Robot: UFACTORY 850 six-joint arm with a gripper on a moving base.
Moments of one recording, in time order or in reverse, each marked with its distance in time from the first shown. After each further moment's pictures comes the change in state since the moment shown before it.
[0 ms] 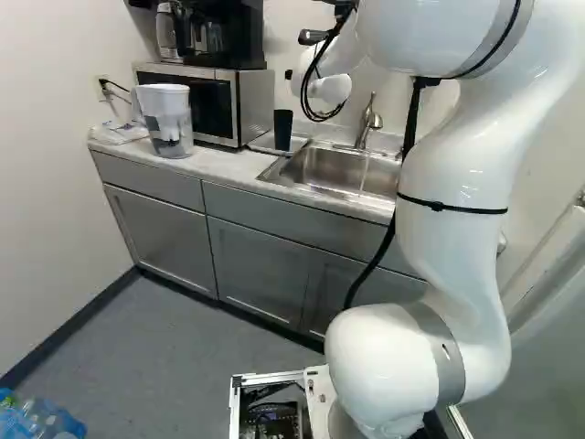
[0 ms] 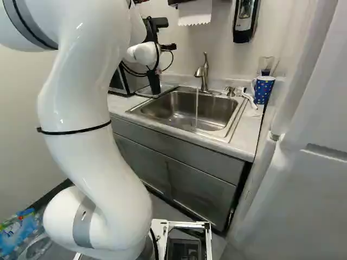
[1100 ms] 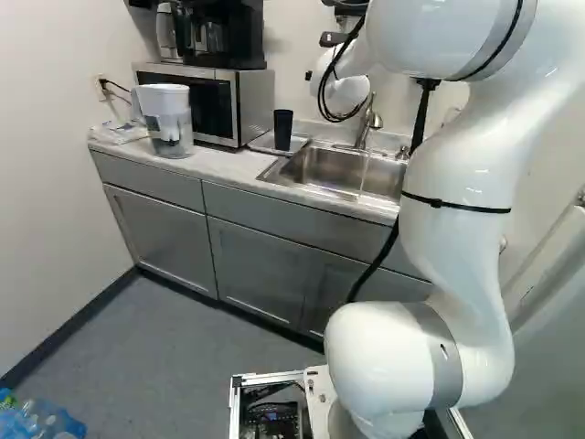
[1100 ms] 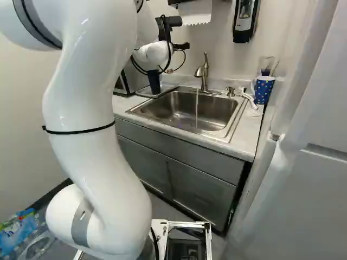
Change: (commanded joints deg) arm -6.0 -0.7 -0.8 0.0 0.0 0.0
